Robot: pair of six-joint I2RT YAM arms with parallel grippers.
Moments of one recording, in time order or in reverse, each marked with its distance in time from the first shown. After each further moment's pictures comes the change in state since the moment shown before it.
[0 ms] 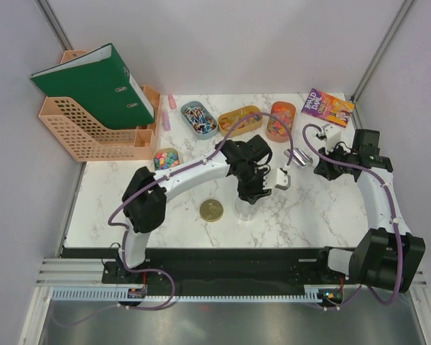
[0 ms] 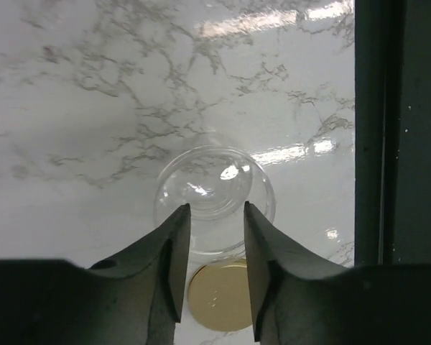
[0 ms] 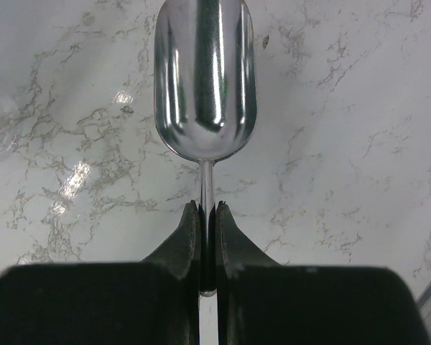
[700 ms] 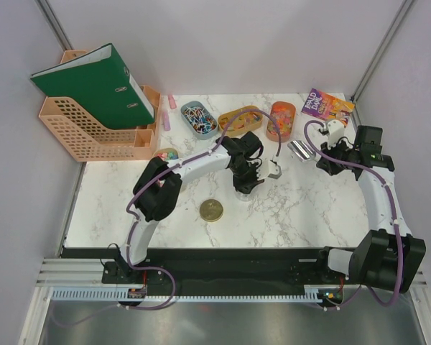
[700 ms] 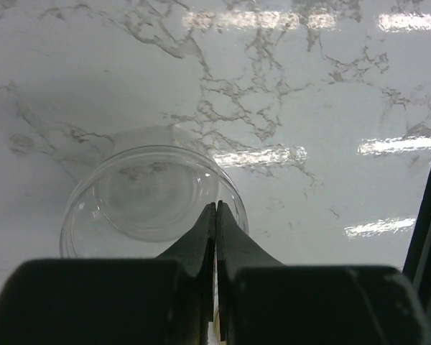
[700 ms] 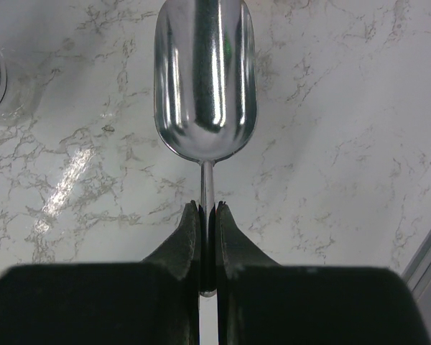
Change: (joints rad) left arm 0.119 0.142 0.049 0.084 0.027 -0.051; right arm 0.000 -0.002 0.029 0.046 0.032 0.026
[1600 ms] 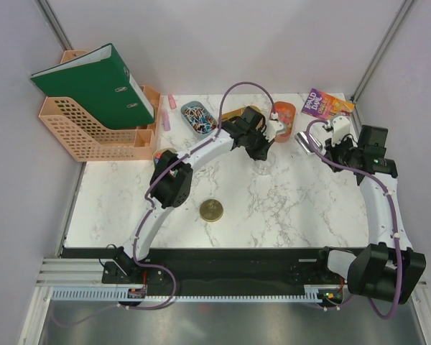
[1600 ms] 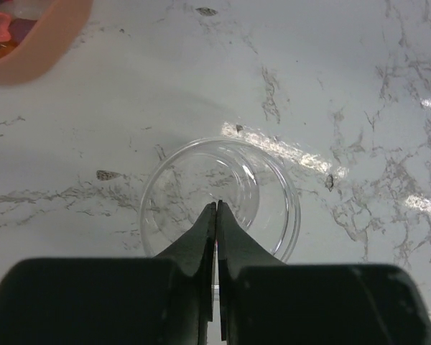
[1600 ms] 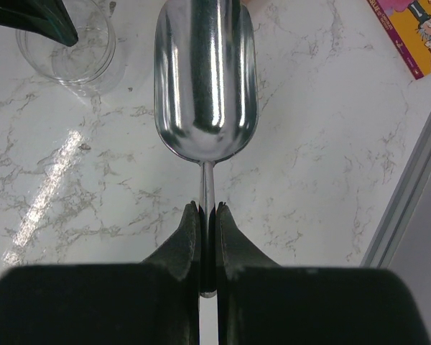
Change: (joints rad) left arm 0.105 0.288 0.414 0.260 -0.026 -0.383; right arm 0.001 -0.076 0.000 0.051 0.066 0.046
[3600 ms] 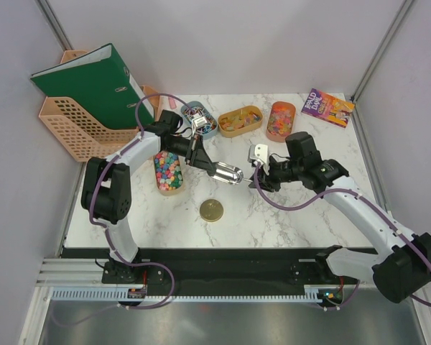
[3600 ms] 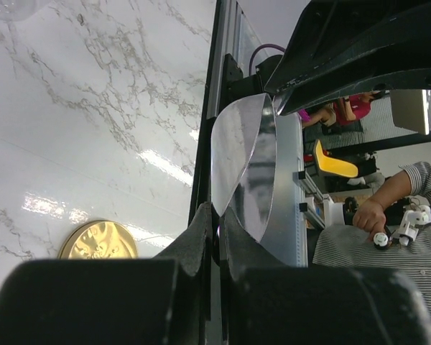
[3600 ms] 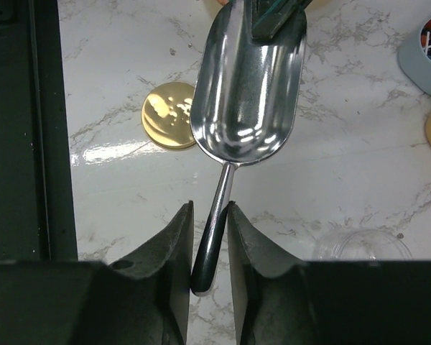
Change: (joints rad) left arm 0.430 -0.604 -0.831 -0.066 0.908 -0.134; right arm 0.708 0.016 -0.017 0.048 -0.282 -0.091
